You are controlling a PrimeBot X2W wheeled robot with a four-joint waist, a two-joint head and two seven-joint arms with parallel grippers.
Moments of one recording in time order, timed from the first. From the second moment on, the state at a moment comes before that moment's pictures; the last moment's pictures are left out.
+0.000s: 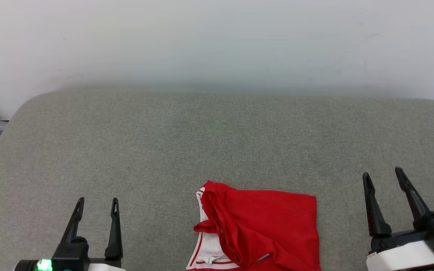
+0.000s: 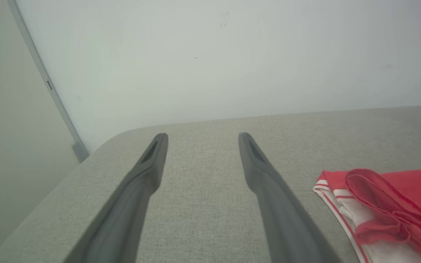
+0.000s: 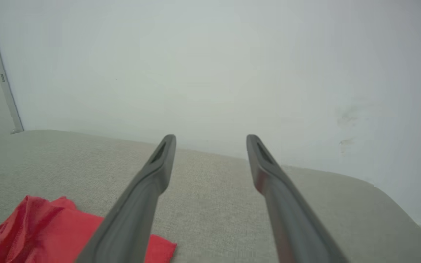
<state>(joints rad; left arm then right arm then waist) 0.13 0.10 0.03 -0.02 0.01 0.02 -0.26 0.02 -0.14 -0.02 0.00 0.10 0.13 -0.26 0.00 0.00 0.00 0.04</state>
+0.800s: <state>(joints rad) 0.17 0.10 0.01 -0.01 -0.01 0.00 -0.26 0.16 -0.05 -0.10 -0.07 0.05 0.13 -0.26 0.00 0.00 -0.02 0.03</state>
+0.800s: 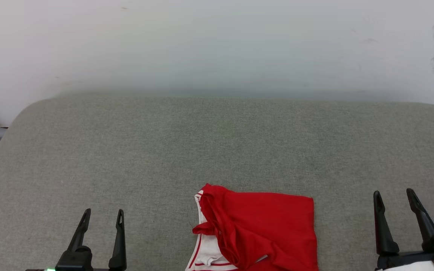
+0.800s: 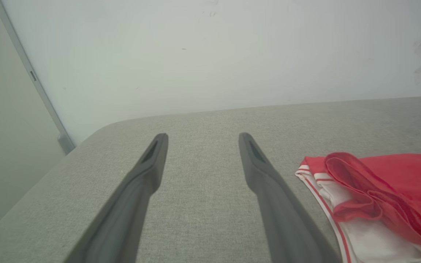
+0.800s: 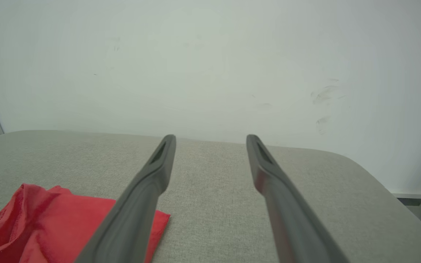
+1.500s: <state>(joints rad) 0.14 0.10 -0.01 0.00 -0.01 0.01 -0.26 -0.20 -0.31 0.15 -0.06 0.34 0.13 0.39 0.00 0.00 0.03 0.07</state>
